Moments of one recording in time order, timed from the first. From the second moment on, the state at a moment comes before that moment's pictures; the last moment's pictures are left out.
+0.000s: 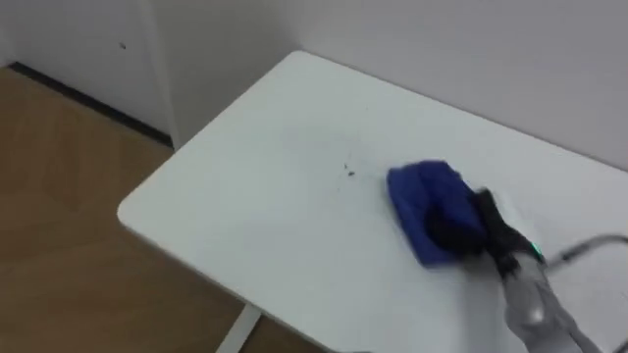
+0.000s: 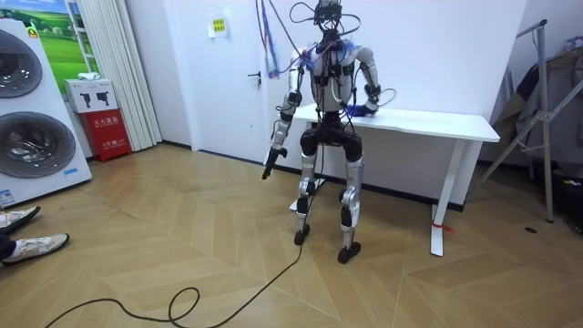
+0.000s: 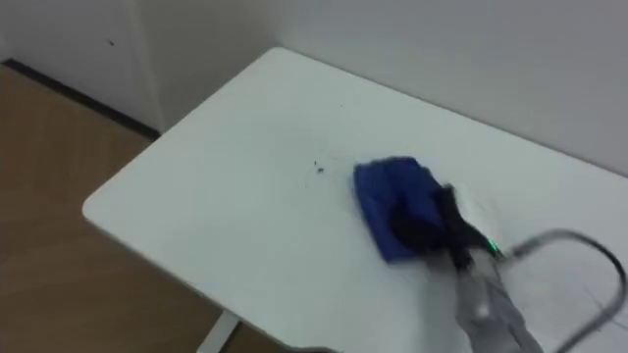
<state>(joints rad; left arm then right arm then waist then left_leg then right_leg) 0.54 0.25 0.23 0.78 0.47 0.15 0.03 0.04 -0.42 -0.05 0.81 -0.44 -0.16 -0.38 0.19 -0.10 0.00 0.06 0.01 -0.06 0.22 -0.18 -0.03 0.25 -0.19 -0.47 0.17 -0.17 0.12</state>
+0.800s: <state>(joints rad) 0.35 0.25 0.01 0.78 0.48 0.12 0.02 -0.37 -0.26 0.27 0.76 -0.50 0.03 -0.15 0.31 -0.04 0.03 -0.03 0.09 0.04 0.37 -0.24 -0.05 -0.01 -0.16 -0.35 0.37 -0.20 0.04</state>
